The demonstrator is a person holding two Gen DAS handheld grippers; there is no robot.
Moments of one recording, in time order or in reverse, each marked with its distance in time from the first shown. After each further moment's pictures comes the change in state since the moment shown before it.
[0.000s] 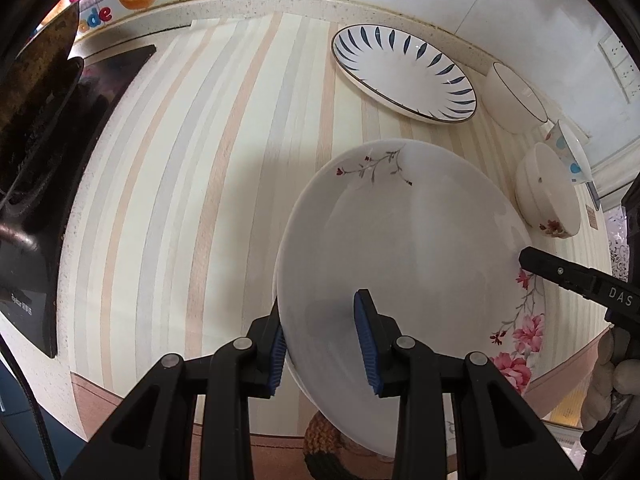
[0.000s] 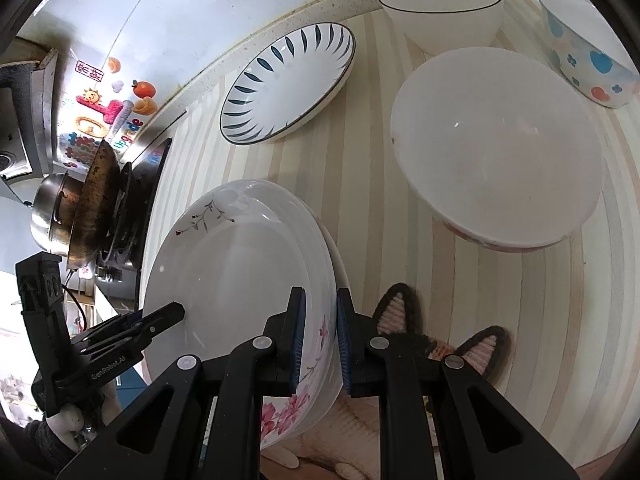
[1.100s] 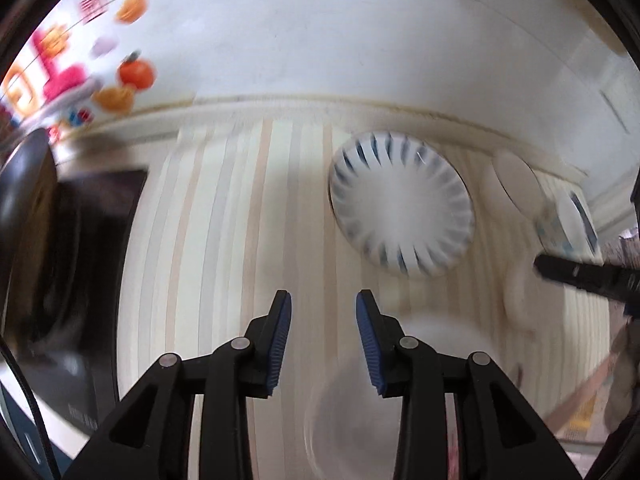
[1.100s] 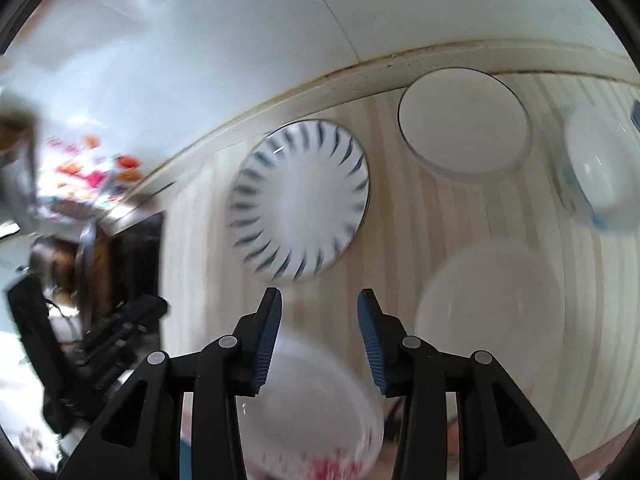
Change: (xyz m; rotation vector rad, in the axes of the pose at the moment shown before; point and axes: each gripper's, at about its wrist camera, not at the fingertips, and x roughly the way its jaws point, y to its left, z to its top) left arm -0.036 0.001 0.140 0.070 -0.093 0.028; right arm -0.023 0.029 0.138 0.109 0.000 -0.105
